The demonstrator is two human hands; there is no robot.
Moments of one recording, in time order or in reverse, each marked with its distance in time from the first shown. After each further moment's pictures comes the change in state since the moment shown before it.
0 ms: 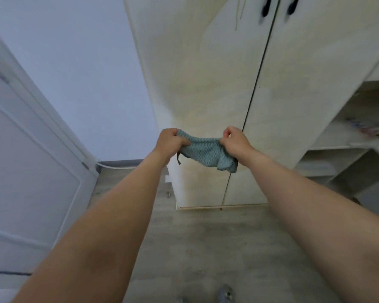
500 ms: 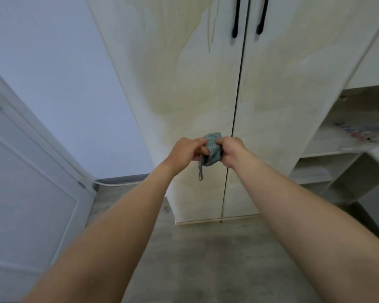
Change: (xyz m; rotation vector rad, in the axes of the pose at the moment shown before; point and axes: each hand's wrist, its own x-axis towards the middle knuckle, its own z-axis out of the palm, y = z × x) left_hand -0.001 0.057 0.070 -0.081 -0.261 0.106; right_hand 0.033 -0.009 -0.030 0.921 -0.012 0.468
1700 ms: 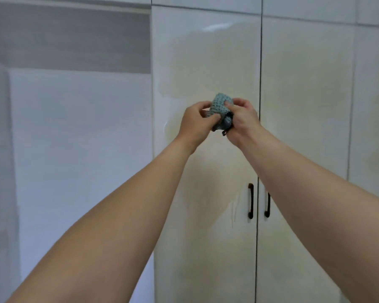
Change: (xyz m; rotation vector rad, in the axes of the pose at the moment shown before) left_hand -0.017 0.437 -0.181 -0.037 0.334 0.996; right_hand -0.277 -0.376 0.235 0.308 -0.329 -1.064
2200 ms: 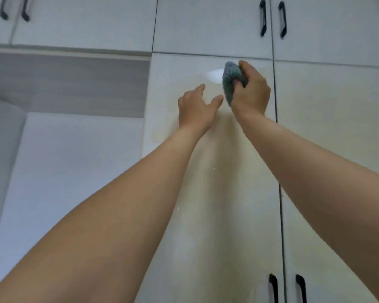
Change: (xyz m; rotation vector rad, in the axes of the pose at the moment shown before) left_hand 0.184 0.019 0.024 0.530 0.287 0.247; right_hand 0.182 -0.067 0.058 -0.735 0.094 -0.931
